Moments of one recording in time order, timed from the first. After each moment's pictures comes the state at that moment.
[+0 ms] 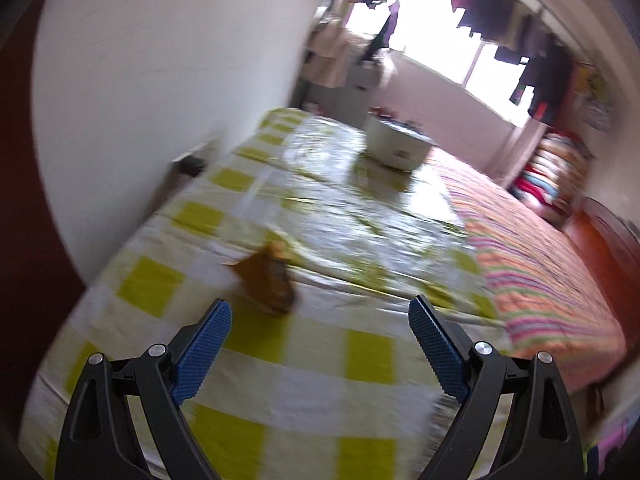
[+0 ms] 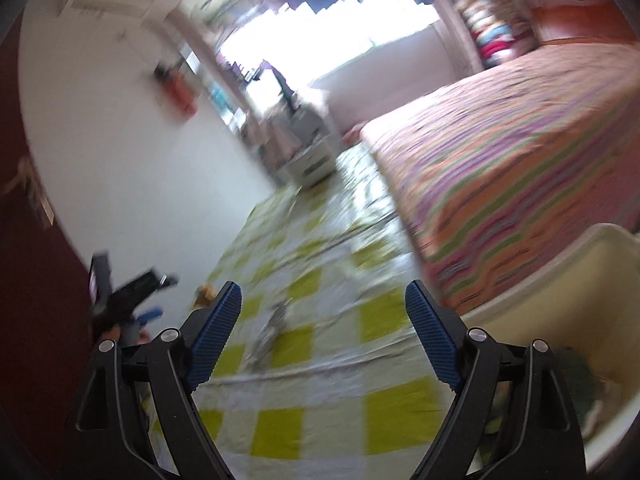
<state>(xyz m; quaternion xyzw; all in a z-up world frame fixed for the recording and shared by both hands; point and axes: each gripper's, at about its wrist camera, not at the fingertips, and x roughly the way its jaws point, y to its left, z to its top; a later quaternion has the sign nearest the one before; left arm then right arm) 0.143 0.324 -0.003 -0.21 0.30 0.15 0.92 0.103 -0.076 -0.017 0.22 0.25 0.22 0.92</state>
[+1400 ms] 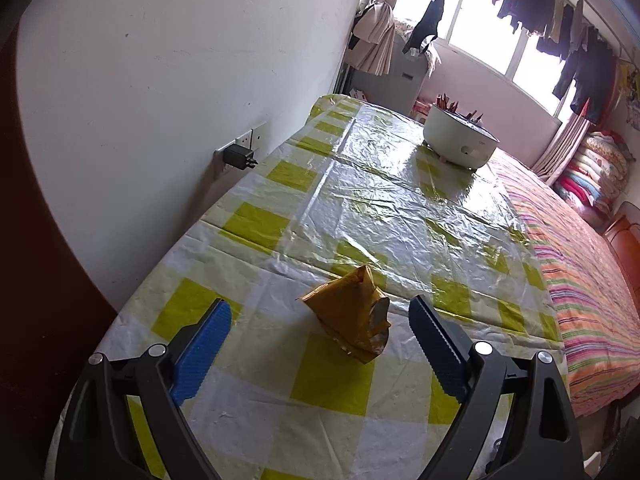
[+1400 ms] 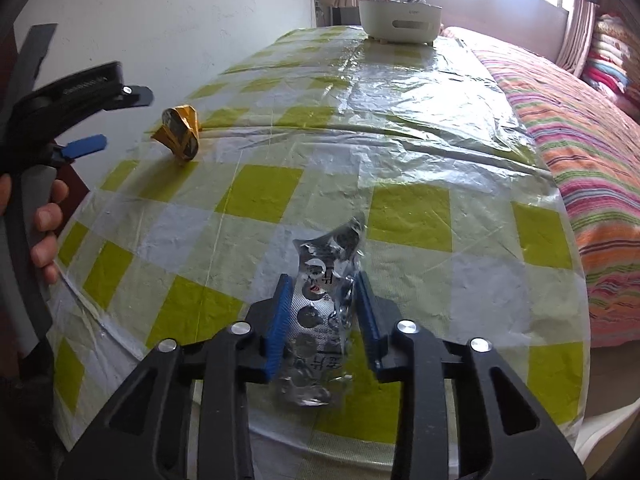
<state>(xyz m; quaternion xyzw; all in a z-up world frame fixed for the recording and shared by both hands) 0.179 0.374 -0.027 -0.20 0.34 0.21 0.89 0.220 0.148 -0.069 -0.09 0.45 0.27 0.85</state>
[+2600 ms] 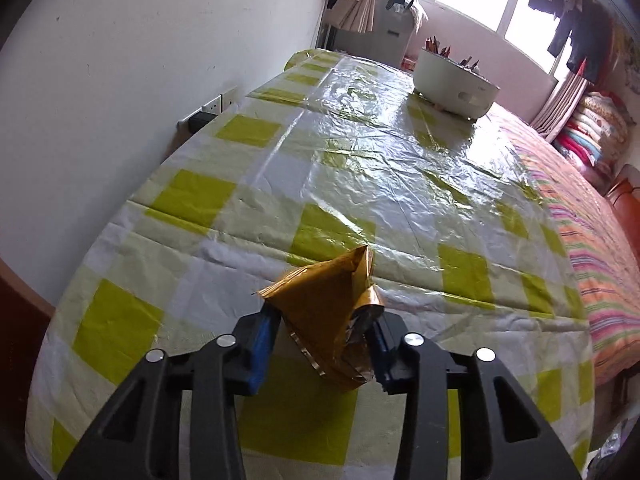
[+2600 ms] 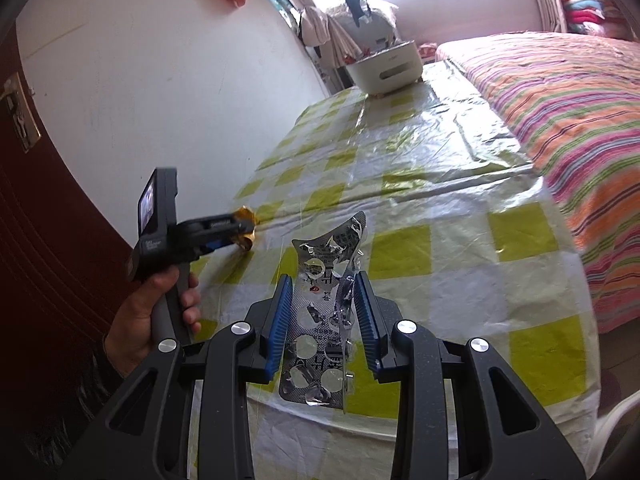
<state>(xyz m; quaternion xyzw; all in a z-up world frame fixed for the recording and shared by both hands) 0.238 0.368 -0.071 -0.19 0.40 0.18 0.88 0.210 0.062 -0.021 0.12 0.38 0.34 0.85</state>
